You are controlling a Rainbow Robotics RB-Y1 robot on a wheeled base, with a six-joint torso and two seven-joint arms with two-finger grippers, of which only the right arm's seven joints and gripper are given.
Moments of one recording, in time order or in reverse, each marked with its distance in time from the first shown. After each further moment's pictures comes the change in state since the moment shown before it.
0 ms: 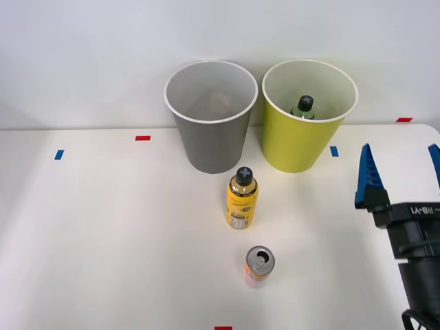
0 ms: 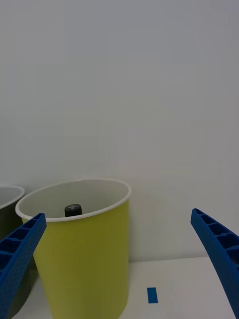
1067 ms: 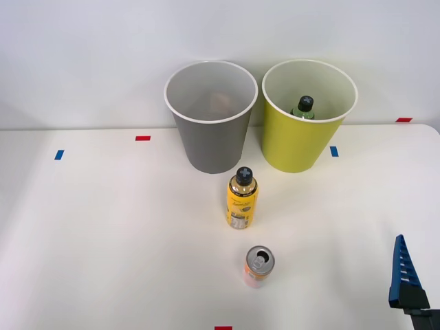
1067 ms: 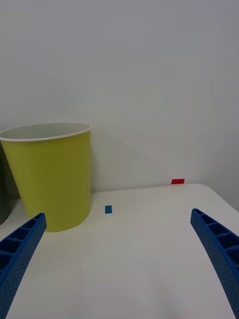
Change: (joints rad) arm 0.430 0.025 0.003 0.000 0.000 -0.229 0.020
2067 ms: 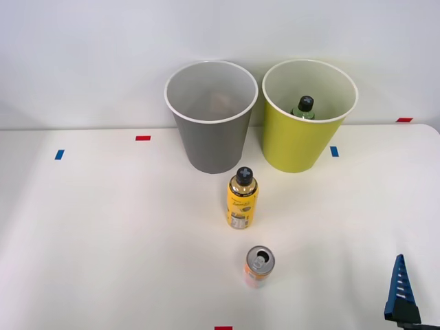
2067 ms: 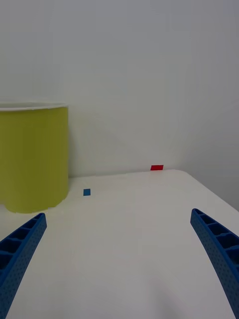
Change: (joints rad) arm -0.089 0.113 -0.046 0.259 0.053 -0.164 0.027
